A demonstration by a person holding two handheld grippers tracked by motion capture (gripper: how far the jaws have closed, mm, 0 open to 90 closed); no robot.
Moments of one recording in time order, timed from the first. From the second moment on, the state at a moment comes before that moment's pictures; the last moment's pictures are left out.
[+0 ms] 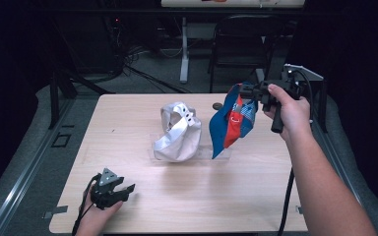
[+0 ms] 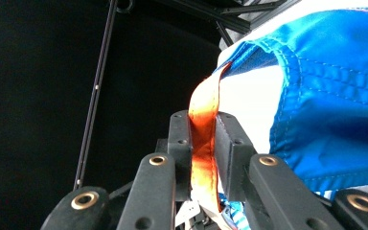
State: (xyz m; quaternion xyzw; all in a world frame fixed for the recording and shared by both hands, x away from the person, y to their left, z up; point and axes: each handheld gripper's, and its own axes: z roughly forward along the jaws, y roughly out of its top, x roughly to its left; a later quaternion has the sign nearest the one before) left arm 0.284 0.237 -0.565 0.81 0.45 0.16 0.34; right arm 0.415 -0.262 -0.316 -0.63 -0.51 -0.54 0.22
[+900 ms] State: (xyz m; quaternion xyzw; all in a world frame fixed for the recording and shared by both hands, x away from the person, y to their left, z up) left arm 0.285 0.238 -0.566 0.81 0.45 0.16 0.34; right arm 0.433 -0.244 -0.333 -0.65 -0.51 -0.51 0.22
